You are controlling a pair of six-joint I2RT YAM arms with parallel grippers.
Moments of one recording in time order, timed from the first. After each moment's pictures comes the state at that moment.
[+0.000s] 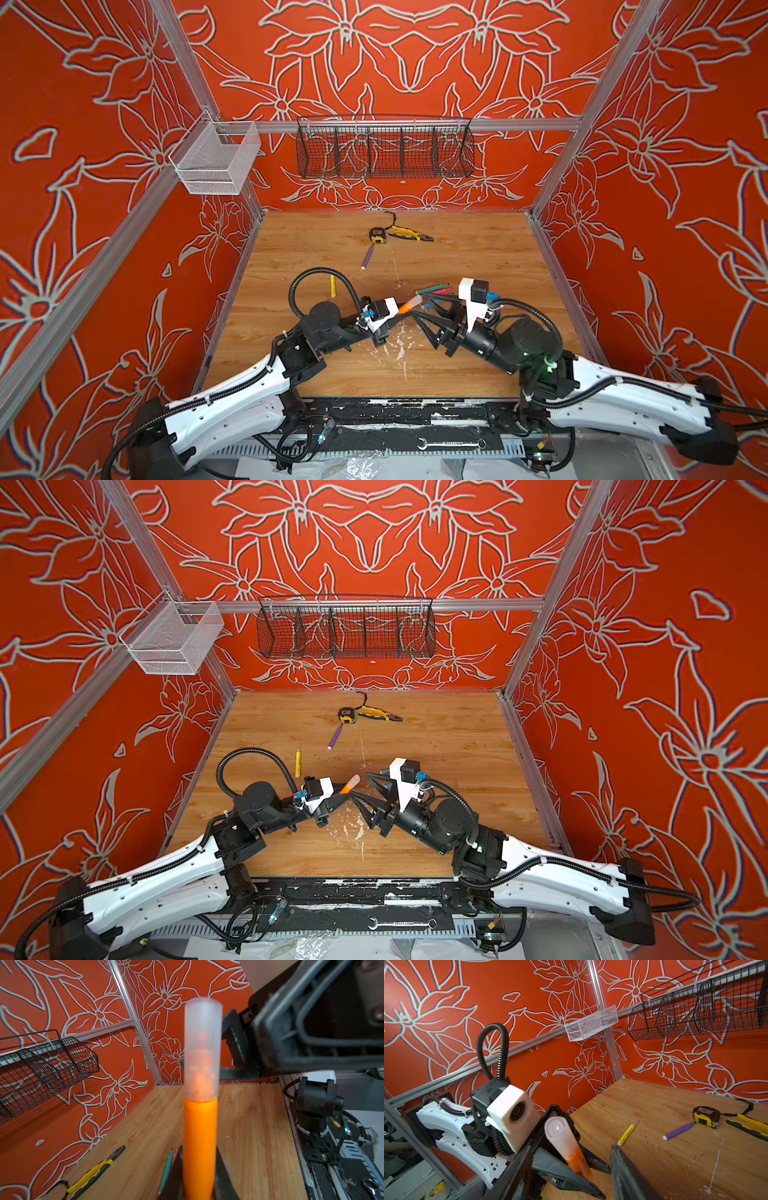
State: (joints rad) left arm -0.84 0.83 0.54 0.31 0.30 0.27; right arm 1.22 0.77 0.66 0.24 0.21 0.34
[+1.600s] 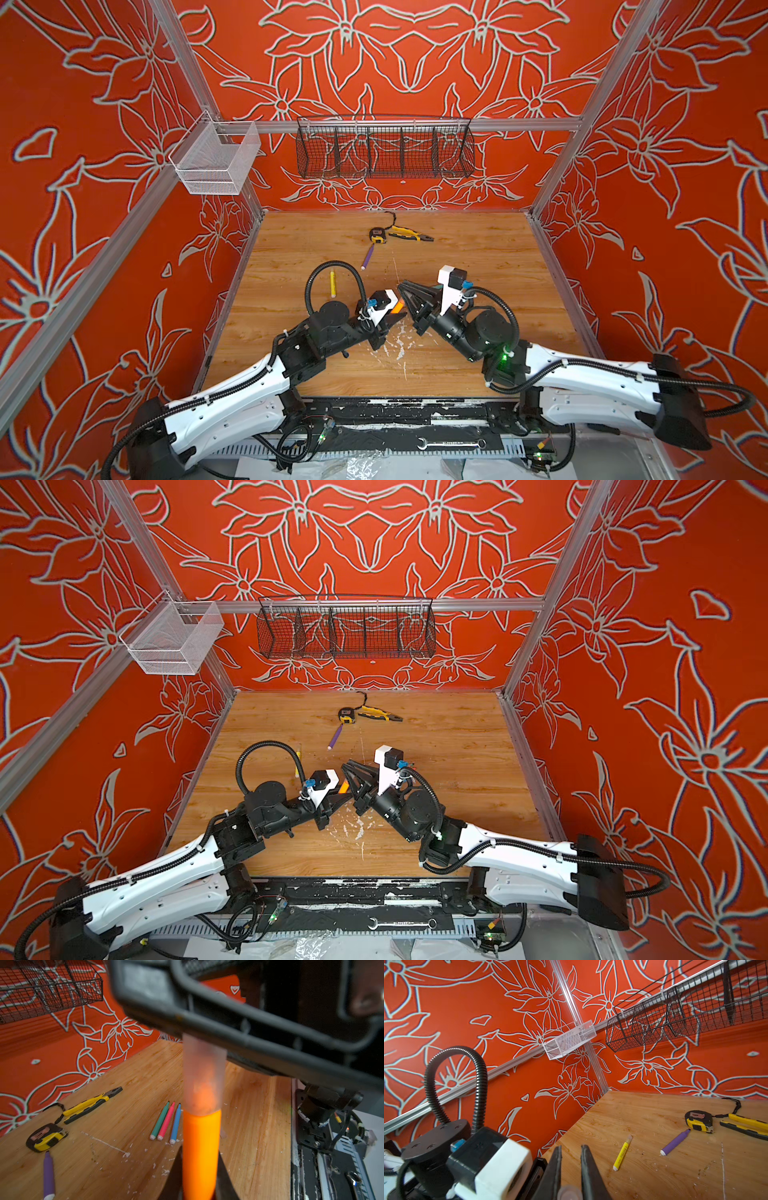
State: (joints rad) left arm -0.85 0.83 0.56 0.09 0.12 0.08; right arm 1.18 1.08 0.61 0.64 0.32 0.42
